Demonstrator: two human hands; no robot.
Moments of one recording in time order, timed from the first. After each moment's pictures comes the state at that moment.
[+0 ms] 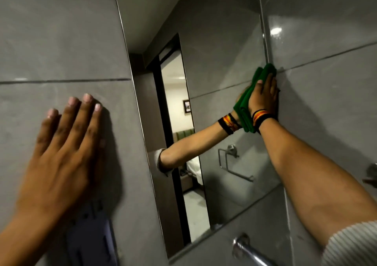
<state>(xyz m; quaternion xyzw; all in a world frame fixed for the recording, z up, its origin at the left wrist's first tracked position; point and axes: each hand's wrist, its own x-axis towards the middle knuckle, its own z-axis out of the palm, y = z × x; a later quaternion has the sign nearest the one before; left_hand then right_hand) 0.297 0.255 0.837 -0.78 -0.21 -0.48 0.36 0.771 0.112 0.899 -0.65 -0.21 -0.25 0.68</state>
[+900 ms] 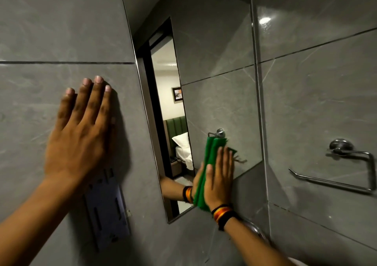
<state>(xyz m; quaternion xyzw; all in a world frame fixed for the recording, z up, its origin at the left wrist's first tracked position) 0.294 0.233 0.840 -0.76 -0.19 -0.49 0.39 0.580 0.141 0.631 -0.67 -0.31 -0.32 0.60</state>
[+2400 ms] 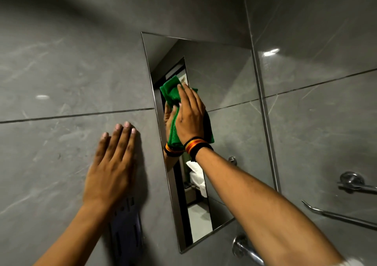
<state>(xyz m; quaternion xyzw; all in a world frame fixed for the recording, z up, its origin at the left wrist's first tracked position) 0.293 0.219 0.843 -0.73 -0.21 -0.49 0.43 0.506 0.147 0.928 -0.50 -0.43 -0.46 0.59</state>
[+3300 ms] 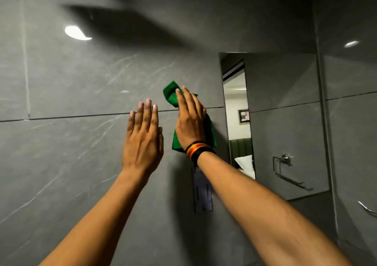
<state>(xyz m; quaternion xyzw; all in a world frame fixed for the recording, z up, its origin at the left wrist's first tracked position) 0.116 0.122 0.880 -0.70 -0.34 -0.51 0.37 0.258 0.104 0.920 -0.46 -0.53 -0.43 0.57</state>
